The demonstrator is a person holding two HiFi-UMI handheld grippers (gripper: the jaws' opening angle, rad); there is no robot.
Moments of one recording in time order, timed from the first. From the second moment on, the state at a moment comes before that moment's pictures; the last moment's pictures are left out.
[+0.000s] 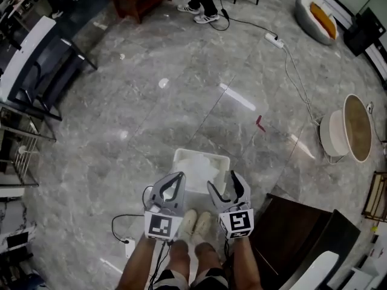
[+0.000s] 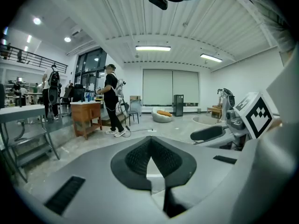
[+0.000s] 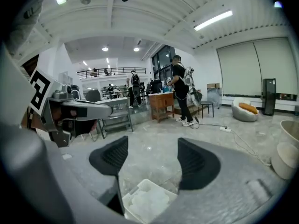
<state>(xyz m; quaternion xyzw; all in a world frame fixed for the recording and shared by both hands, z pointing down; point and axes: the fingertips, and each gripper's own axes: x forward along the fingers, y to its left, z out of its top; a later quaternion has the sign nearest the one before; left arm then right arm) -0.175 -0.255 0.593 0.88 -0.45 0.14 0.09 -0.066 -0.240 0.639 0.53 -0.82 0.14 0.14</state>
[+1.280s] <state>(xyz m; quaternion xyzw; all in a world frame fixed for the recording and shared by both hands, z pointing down) -0.113 -0.090 0.336 0.92 -0.37 0.12 -0.04 0.035 -0.056 0.333 0.67 -0.74 0.04 0.08</state>
